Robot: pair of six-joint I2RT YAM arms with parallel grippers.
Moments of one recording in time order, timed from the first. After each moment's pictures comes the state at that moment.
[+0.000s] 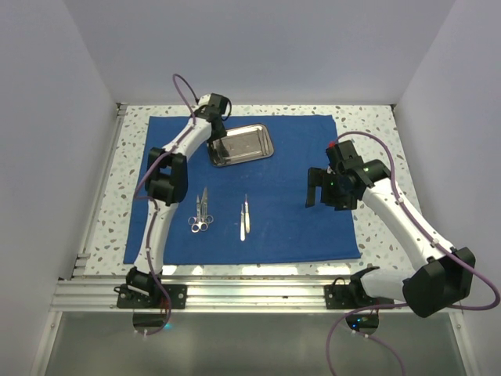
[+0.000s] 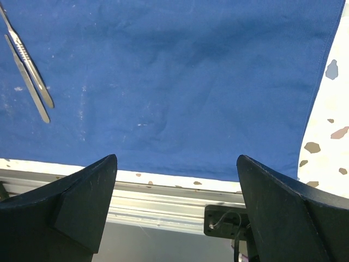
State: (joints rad) left arm -0.31 2.54 2.24 -0.67 -0.34 -0.64; right arm 0.37 1.26 1.15 -1.05 0.01 0.46
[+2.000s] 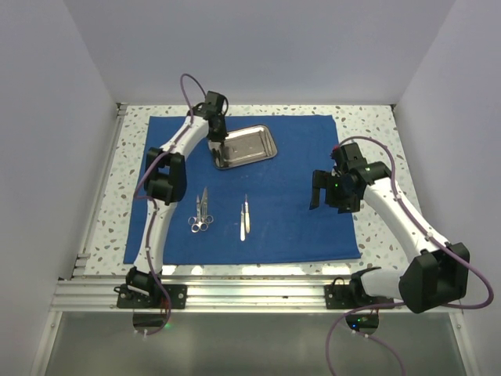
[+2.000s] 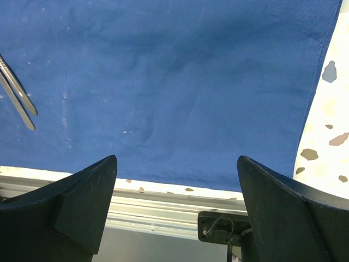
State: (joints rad) left arm -0.29 2.55 2.27 -0.70 -0.09 -0.41; right arm 0.28 1.28 1.07 -0.99 -0.05 0.40
